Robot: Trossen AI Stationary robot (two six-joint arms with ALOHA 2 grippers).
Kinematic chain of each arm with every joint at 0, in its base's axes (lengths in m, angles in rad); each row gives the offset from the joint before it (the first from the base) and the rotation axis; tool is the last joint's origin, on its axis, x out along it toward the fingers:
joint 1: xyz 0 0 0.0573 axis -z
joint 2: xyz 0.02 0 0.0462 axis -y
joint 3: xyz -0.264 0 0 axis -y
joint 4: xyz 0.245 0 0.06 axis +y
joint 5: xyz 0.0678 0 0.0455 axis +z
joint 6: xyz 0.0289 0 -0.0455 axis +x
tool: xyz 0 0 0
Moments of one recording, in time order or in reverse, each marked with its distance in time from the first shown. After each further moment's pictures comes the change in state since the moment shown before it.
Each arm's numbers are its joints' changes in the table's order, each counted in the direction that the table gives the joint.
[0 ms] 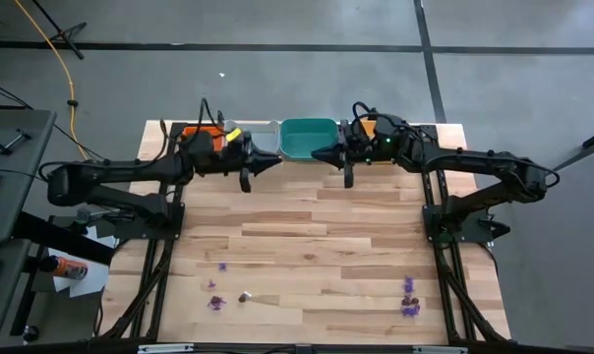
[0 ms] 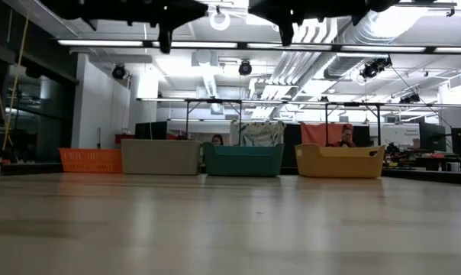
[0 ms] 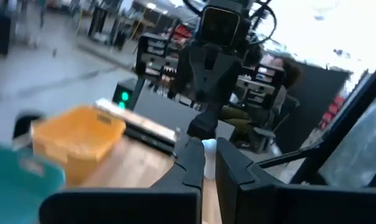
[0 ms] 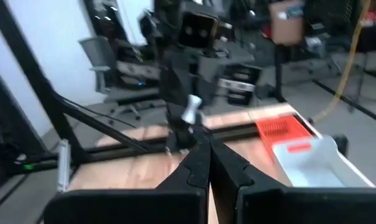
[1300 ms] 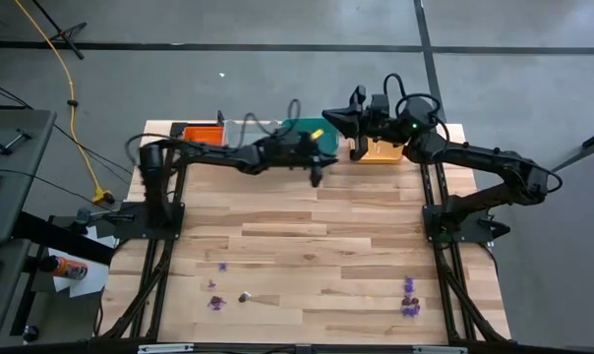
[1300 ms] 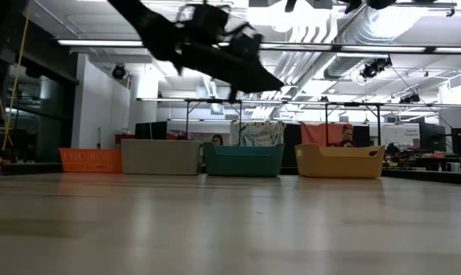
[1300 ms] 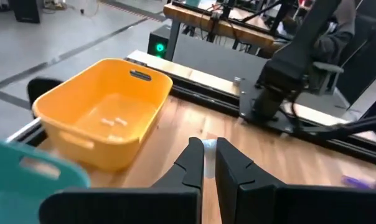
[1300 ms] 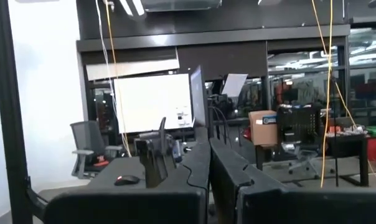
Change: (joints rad) left arm -0.027 -0.790 0.505 0.000 0.044 0.186; right arm 0.102 0.014 0.045 -0.380 -0.005 0.042
